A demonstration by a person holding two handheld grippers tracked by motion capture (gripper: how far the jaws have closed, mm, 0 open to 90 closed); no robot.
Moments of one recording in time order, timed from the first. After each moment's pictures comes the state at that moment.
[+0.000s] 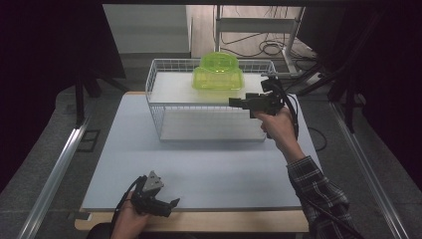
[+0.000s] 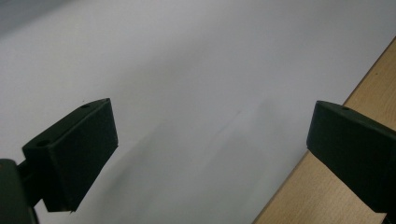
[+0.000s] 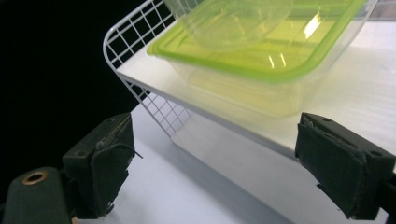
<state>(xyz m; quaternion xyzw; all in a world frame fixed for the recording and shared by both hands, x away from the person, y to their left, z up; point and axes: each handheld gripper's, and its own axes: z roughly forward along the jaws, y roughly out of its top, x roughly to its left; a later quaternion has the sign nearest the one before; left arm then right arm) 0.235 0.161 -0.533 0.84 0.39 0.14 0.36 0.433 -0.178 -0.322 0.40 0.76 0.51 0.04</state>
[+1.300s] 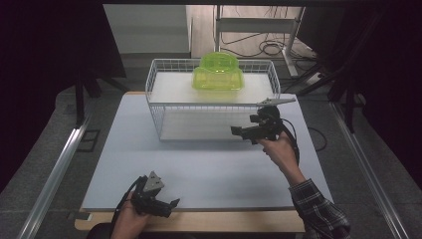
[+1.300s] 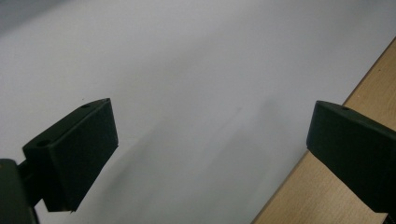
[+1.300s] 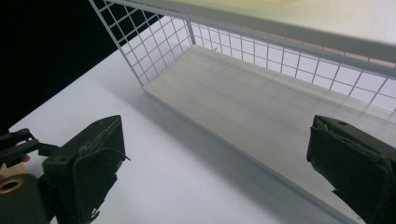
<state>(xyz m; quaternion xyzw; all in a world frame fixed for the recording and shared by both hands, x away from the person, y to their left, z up) 0.234 0.160 -0.533 0.84 0.39 0.14 0.35 0.400 -0.186 -0.379 0.37 0.80 0.46 0.09</state>
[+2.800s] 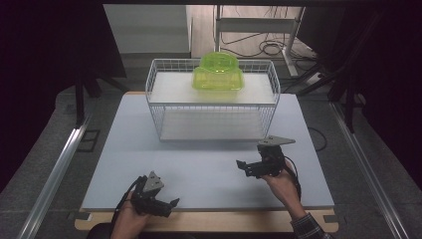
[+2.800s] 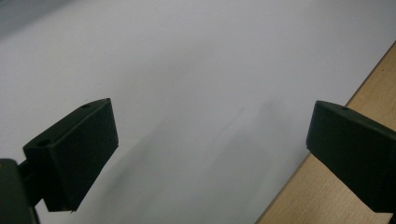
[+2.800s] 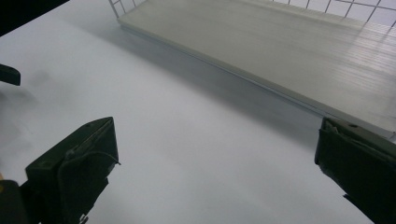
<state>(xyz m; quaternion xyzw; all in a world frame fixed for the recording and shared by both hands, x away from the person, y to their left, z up) 0.235 0.161 -0.533 0.84 0.38 0.15 0.35 0.341 -0.209 -0.458 0.37 0.81 0.42 0.14</state>
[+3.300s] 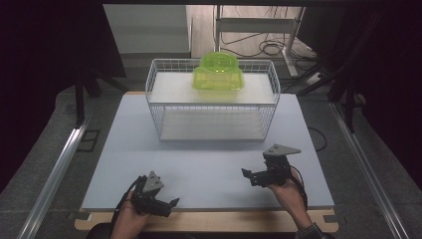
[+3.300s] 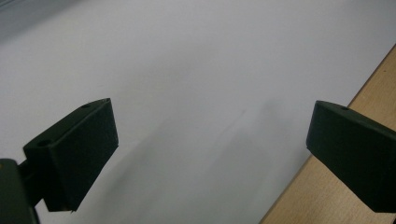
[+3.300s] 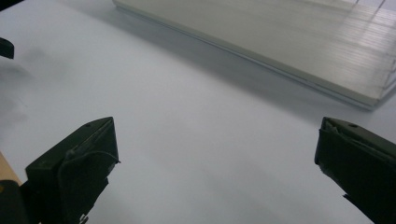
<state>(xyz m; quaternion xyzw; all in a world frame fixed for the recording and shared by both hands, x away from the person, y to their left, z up) 0.235 0.161 -0.533 0.84 0.38 0.15 0.36 0.321 -0.224 -0.468 0.37 0.82 0.41 0.15</state>
